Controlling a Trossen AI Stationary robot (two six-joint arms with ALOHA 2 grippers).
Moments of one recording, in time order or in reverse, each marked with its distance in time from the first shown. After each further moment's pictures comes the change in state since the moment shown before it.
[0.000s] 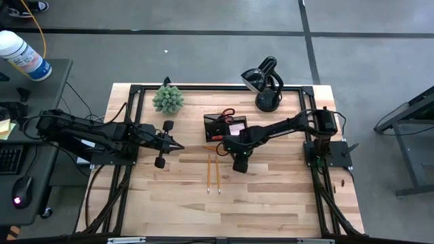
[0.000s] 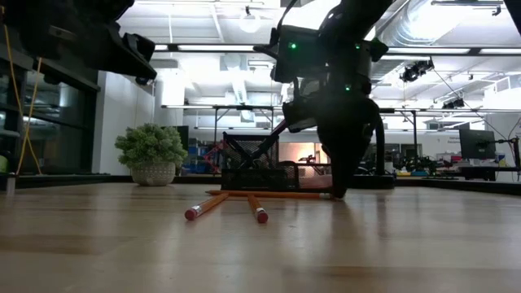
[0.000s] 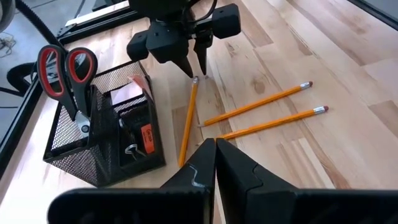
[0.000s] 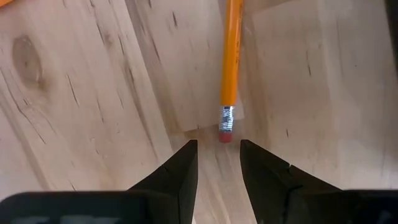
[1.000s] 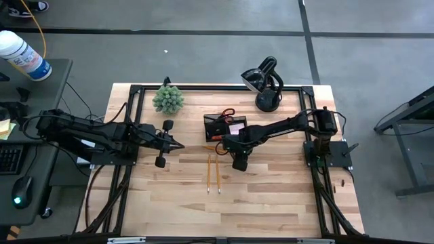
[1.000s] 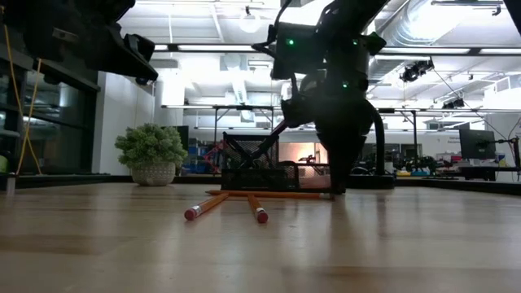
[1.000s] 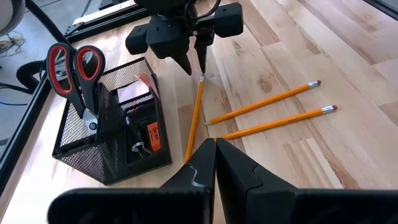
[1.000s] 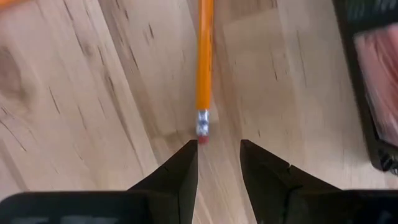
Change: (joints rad) left arm 0.000 0.001 0.001 -0.001 -0.024 0.002; right arm 0.001 0.000 0.035 -0.051 0.066 0.005
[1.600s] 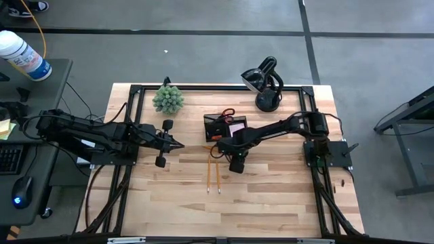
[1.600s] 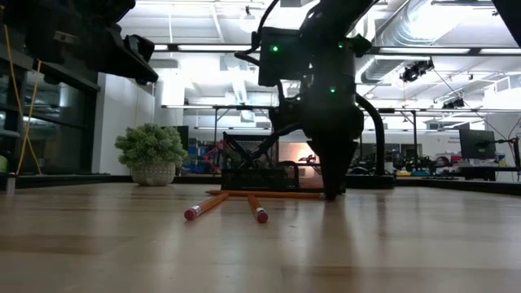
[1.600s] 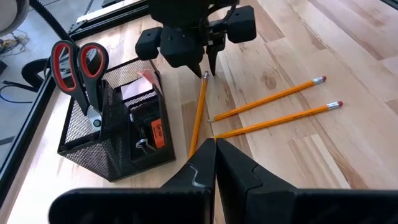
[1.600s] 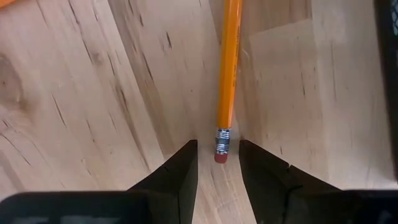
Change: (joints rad) left arm 0.000 0.000 0.000 -0.009 -0.018 0.008; right arm 0.014 0.106 0.106 -0.062 -0.010 -0.002
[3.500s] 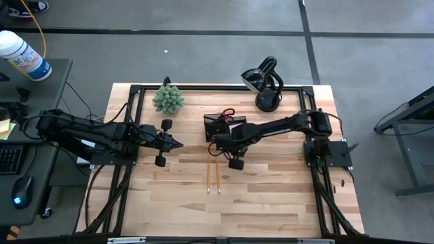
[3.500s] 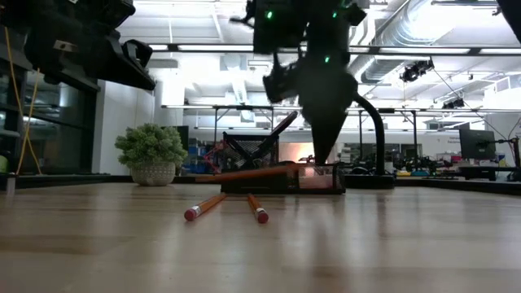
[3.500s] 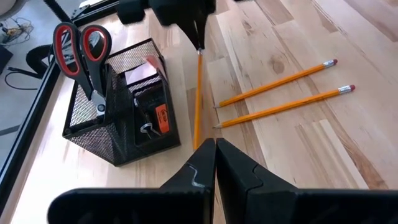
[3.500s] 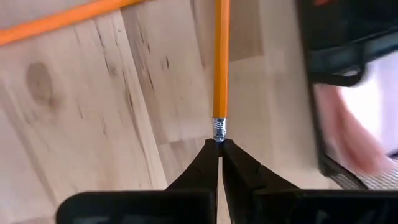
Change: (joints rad) left arm 0.000 0.000 0.000 -0.047 -0.034 0.000; right arm 0.008 -0.039 0.135 -0.176 0.091 -0.086
